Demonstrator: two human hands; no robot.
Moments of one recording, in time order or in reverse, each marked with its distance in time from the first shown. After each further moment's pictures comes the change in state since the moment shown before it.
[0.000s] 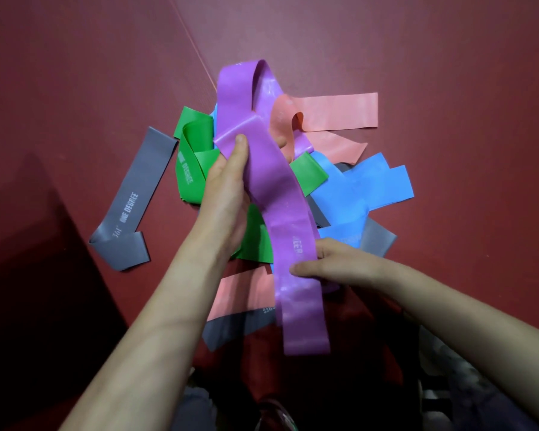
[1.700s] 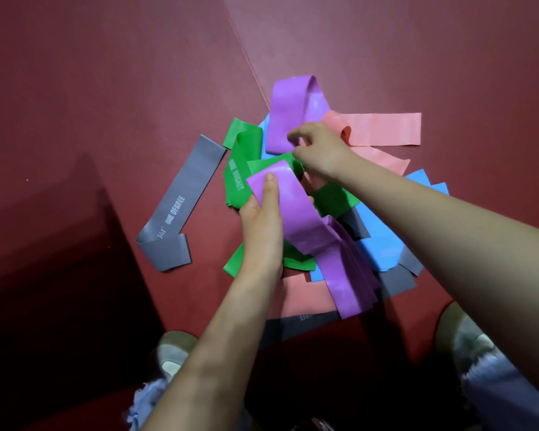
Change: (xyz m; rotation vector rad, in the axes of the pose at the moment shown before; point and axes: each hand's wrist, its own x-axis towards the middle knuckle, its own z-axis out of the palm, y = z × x) left_hand -0.014 -0.011 -0.036 0.072 0.359 -0.037; right_hand 0.097 -0.129 -0.037 -0.423 0.594 -0.218
